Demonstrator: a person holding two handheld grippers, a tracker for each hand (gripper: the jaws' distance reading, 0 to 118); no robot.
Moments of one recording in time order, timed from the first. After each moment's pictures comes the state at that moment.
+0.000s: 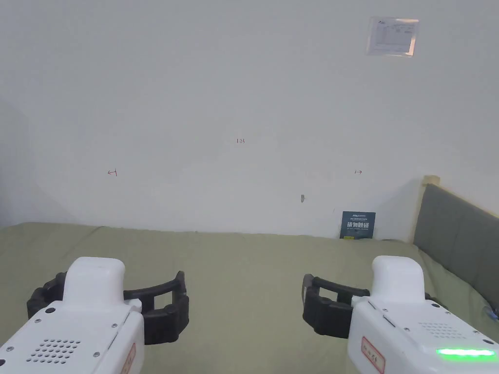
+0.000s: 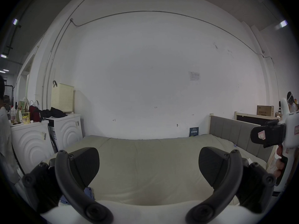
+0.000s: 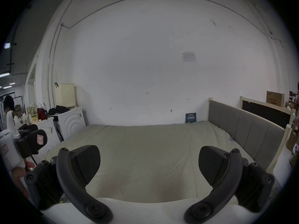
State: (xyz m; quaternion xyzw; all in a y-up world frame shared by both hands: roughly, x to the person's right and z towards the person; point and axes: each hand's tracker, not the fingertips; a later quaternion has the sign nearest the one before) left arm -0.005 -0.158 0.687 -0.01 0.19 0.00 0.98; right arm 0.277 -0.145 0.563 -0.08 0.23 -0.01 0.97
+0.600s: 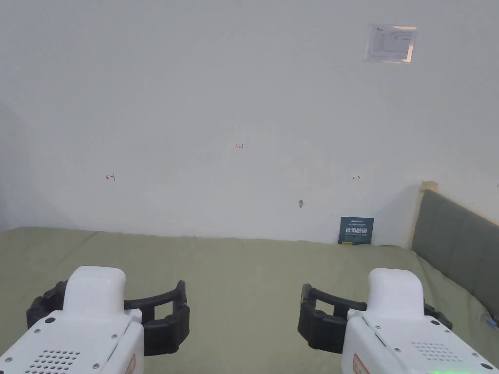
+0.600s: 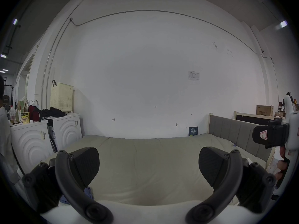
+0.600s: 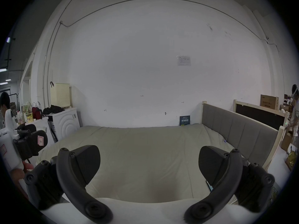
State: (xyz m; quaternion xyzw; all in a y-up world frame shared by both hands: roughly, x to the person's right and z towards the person) left arm -0.002 -0.159 0.685 -0.01 0.18 0.00 0.98; right arm 0.272 -0.146 0.574 -0.07 0.20 0.00 0.98
